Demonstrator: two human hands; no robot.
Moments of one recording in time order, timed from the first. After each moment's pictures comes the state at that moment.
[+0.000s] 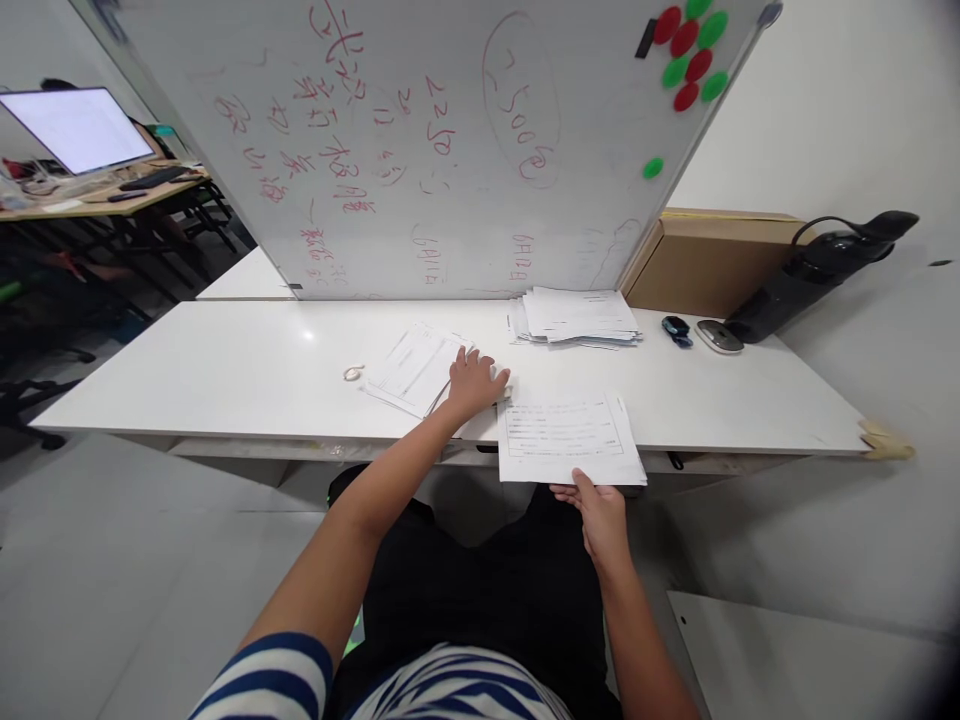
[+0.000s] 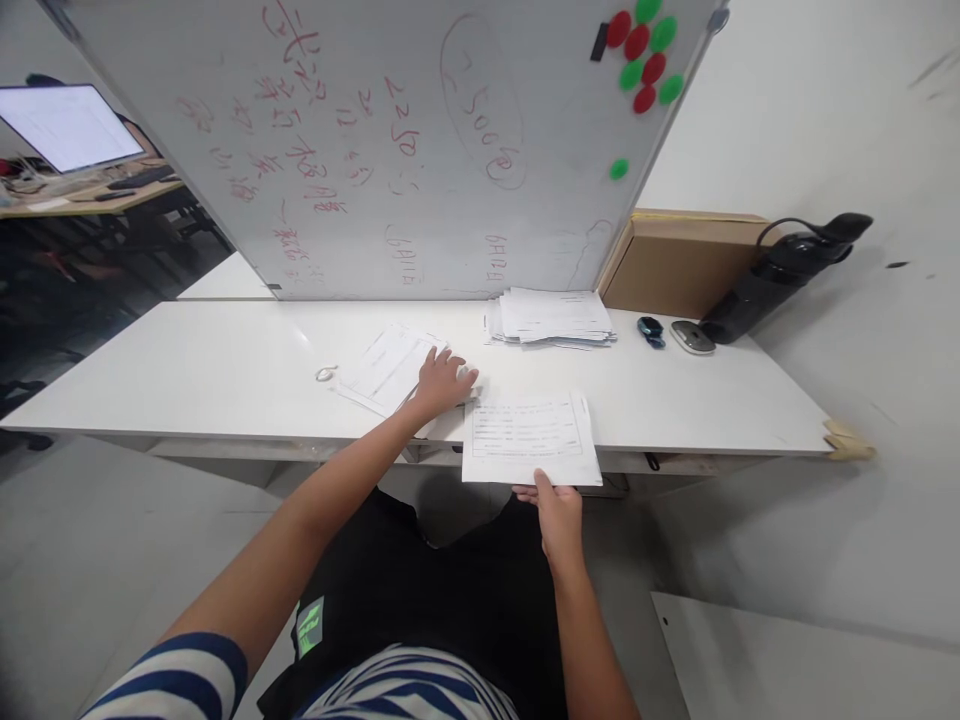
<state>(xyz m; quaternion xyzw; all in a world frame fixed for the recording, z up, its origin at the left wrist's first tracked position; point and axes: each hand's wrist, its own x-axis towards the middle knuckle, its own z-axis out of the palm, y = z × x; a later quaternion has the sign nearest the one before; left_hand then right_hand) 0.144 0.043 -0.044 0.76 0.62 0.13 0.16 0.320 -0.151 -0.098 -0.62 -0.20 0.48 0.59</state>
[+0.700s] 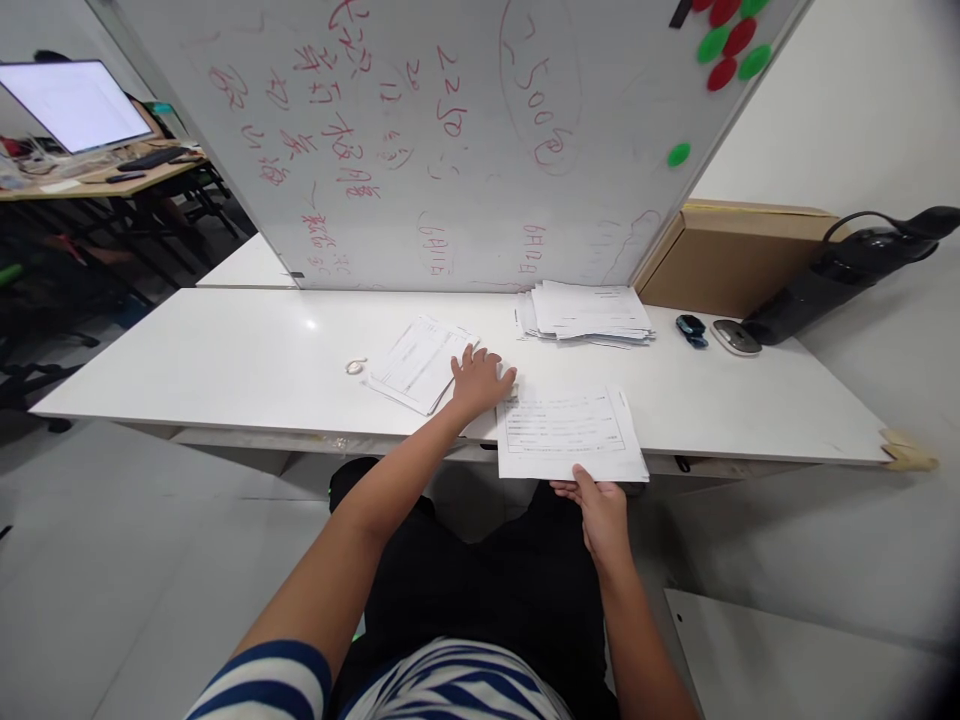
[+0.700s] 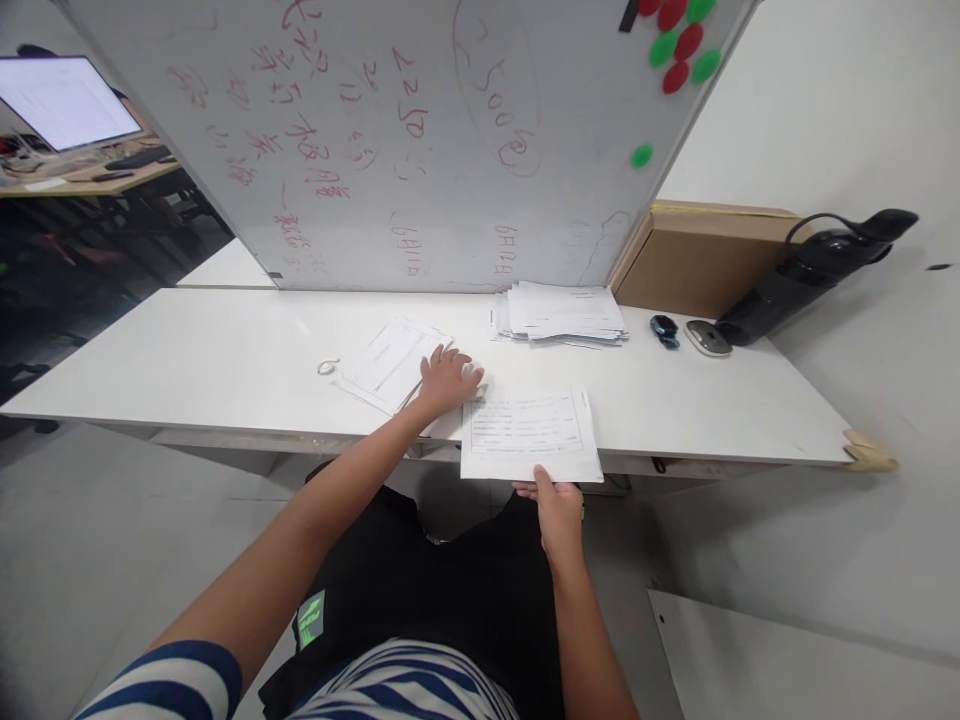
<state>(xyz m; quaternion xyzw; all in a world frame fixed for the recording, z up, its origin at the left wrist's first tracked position) 0.144 0.040 -0.043 0.76 0.62 0.13 0.15 0.317 -0.142 -0.102 -0.62 -0.22 0.48 0.58</state>
